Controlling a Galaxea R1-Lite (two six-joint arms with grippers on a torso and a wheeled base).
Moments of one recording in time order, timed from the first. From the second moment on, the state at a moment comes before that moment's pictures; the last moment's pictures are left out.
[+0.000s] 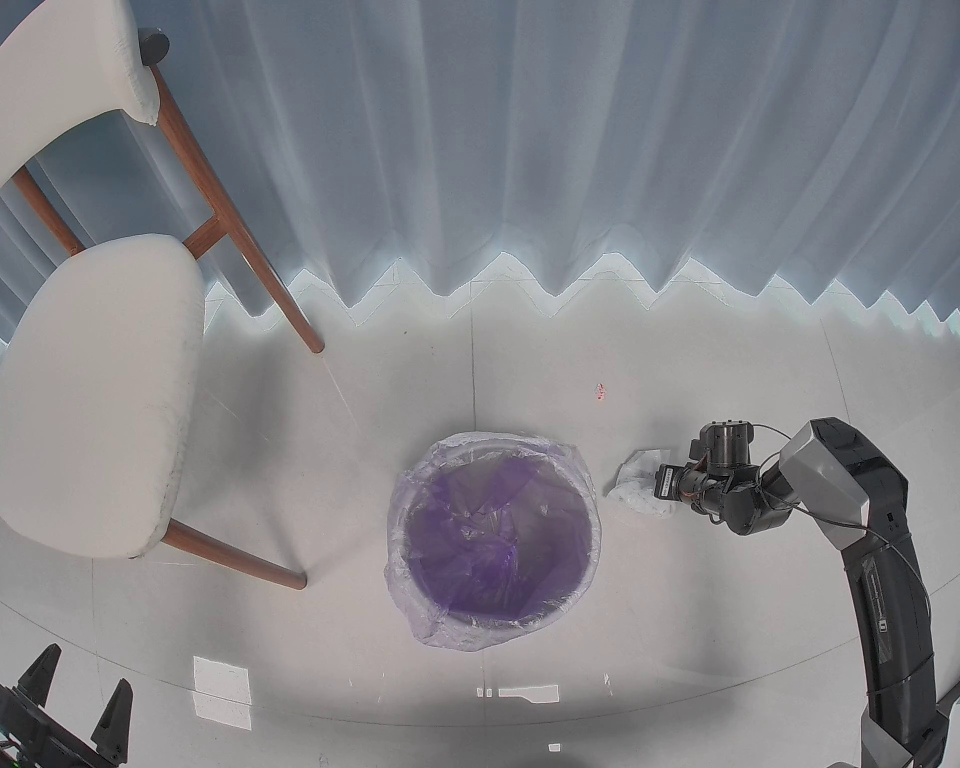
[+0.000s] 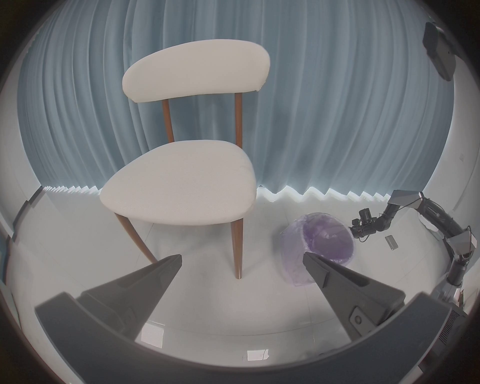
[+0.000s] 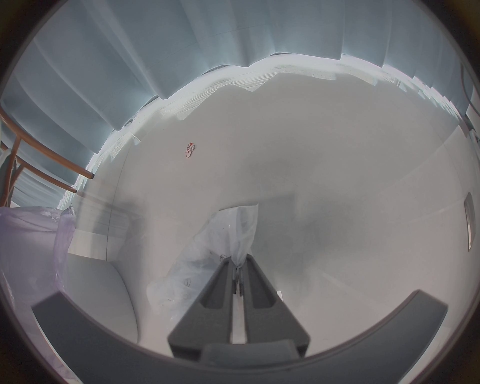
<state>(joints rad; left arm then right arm) -0.13 0.12 -0.02 0.00 0.10 -0.05 -0.04 2.76 -1.63 -0.57 0.13 0.22</state>
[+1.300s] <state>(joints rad) -0.14 0.09 -0.02 0.00 0.18 -0.03 -0.13 1.98 -0.35 -1.38 0.12 0.22</state>
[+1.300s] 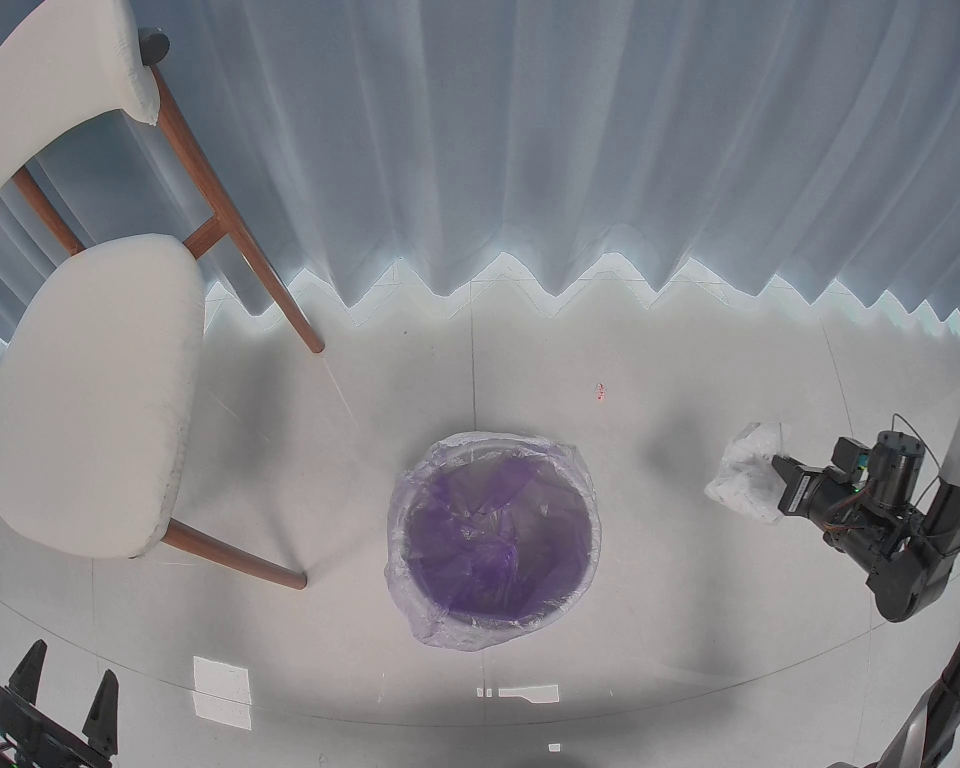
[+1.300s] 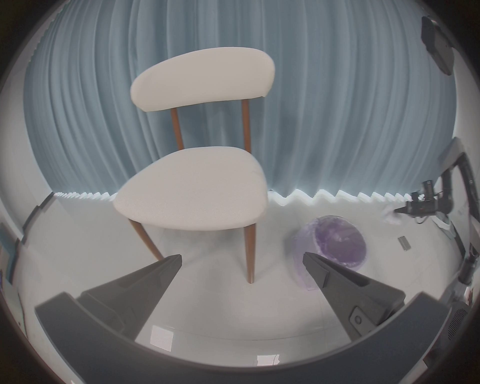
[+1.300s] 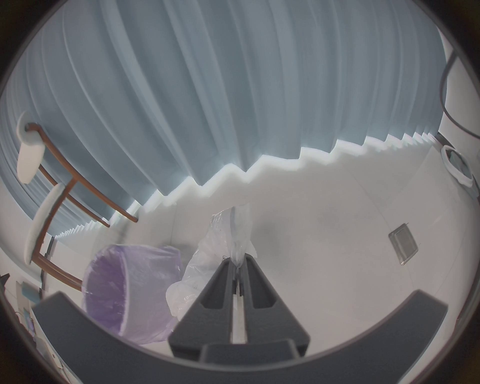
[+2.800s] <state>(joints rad) 0.00 0.02 -0.02 0.05 -0.08 0.03 -0.06 0.85 -0.05 -0.59 0.29 0.04</state>
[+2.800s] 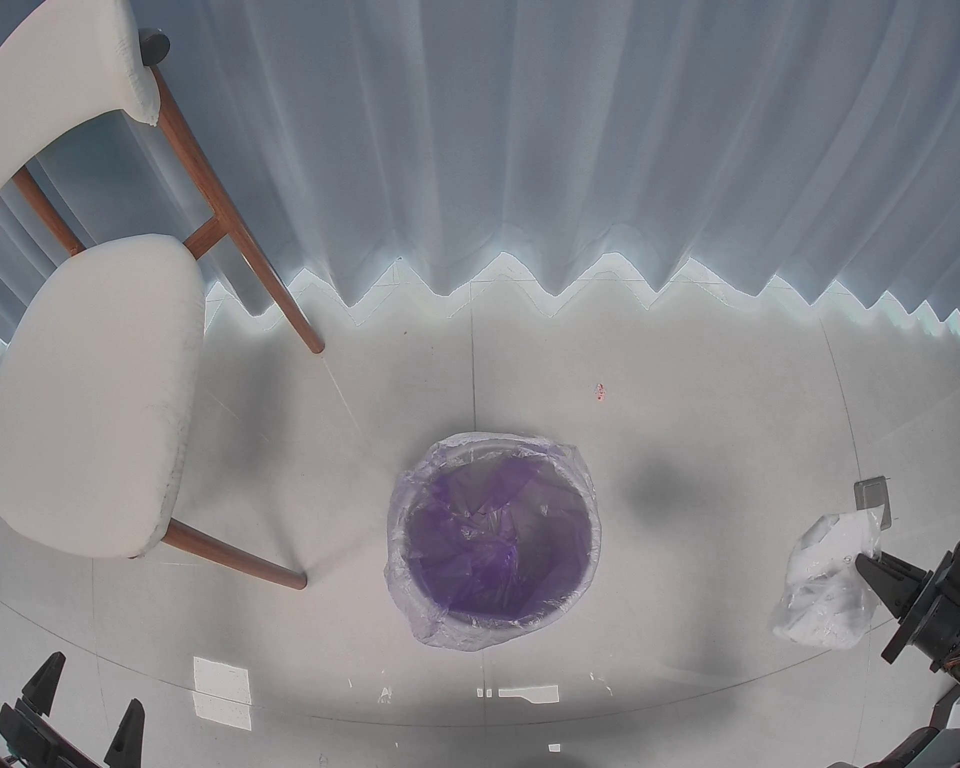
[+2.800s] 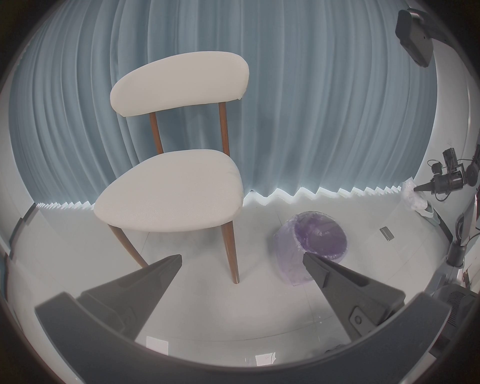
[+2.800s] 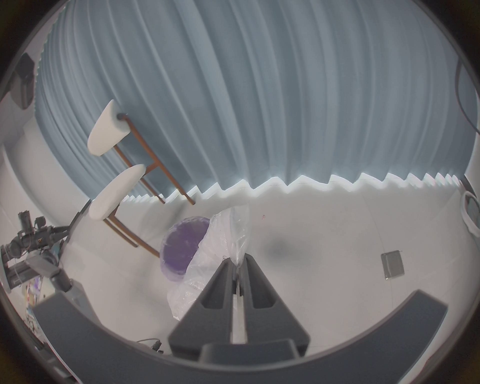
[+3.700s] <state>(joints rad) 0.00 0.01 -0.02 0.04 -0.07 0.01 0.26 1.18 -0.06 -0.61 0.55 -0.32</state>
